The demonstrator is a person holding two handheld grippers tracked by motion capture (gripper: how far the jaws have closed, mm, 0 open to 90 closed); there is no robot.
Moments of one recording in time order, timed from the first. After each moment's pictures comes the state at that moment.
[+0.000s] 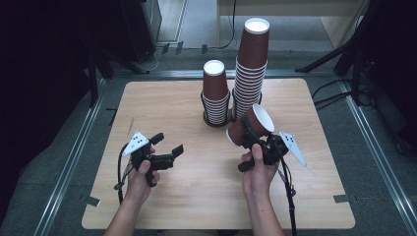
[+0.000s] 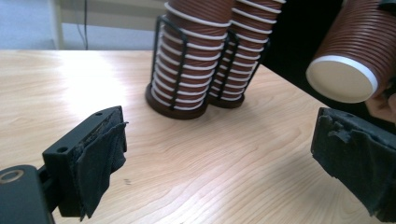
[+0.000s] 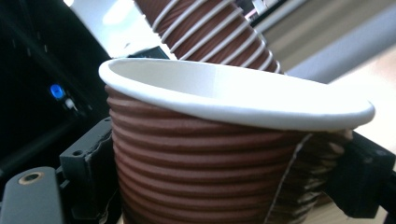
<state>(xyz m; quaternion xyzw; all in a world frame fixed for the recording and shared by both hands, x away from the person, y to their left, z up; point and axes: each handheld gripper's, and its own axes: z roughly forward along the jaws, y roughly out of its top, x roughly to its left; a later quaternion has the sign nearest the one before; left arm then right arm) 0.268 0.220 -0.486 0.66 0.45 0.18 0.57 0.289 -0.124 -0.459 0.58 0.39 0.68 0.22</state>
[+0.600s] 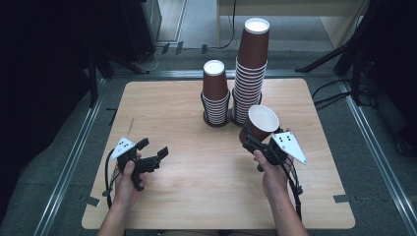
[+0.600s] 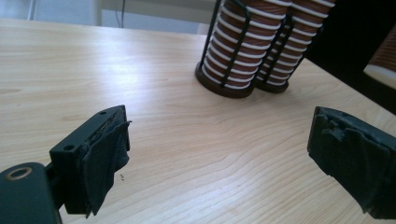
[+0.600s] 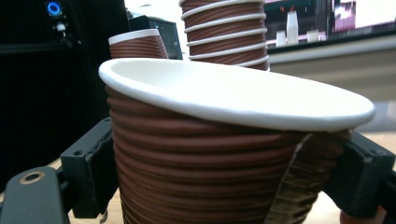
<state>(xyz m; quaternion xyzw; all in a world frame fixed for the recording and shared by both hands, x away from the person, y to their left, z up) 0.261 0.258 -0.508 0.64 0.50 0.20 0.54 0.294 -0.144 -0.468 0.45 0.53 0.62 0.36</state>
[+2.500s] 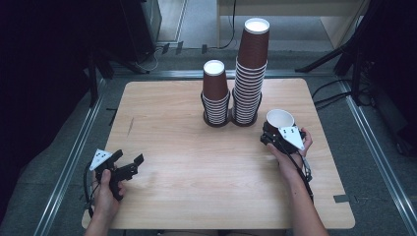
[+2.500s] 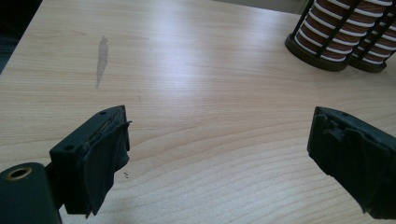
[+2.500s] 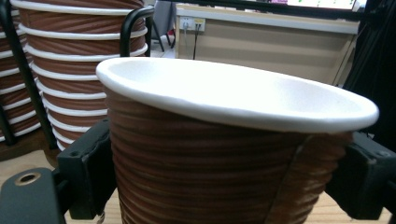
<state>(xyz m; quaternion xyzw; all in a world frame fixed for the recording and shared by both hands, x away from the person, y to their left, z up) 0.242 0.321 -0.543 0.62 0.57 0.25 0.48 0.359 -0.196 -0.543 0.50 0.58 0.46 0.45</state>
